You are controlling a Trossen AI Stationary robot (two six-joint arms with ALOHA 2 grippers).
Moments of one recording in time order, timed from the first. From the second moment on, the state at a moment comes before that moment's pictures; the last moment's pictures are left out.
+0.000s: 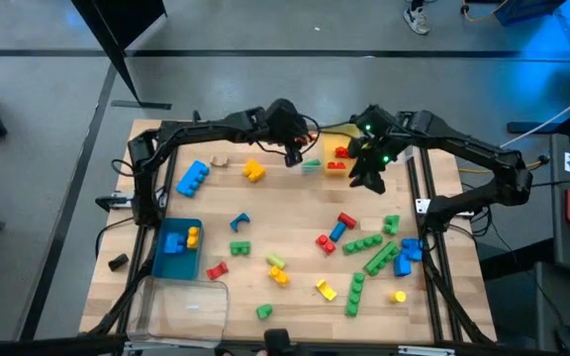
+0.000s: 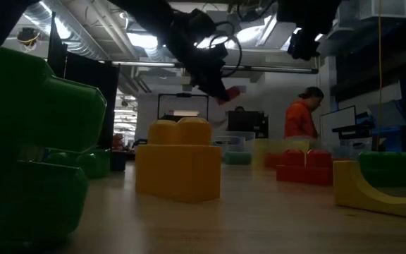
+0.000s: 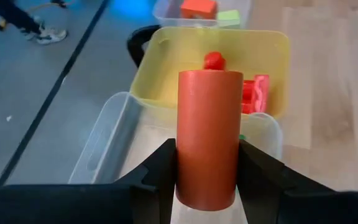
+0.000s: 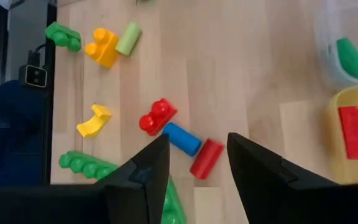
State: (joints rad) left arm 0.43 1.91 1.55 -0.35 -0.03 0.26; right arm -0.43 1.33 1.36 -1.16 -0.50 -0.20
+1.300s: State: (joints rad) left arm 0.40 1.89 1.51 -0.53 0.00 0.26; right arm -0.17 1.40 1.02 -1.05 -0.20 0.29
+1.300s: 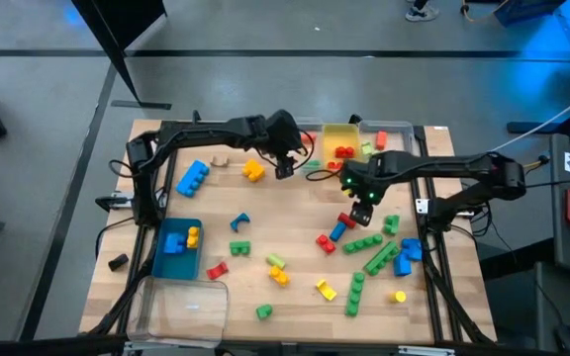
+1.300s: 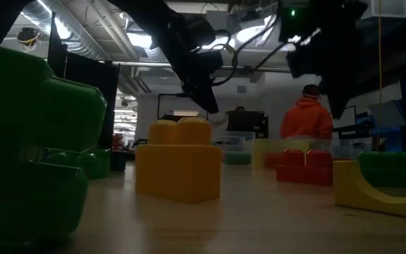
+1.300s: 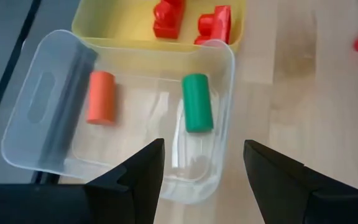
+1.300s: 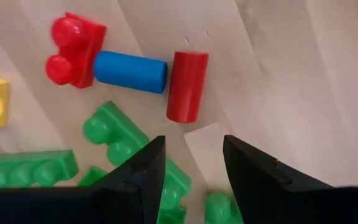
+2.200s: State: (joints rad) left arm 0.38 1.89 1.51 -0.54 0.00 0.29; right arm -0.17 1.61 0.91 -0.83 -0.25 0.29
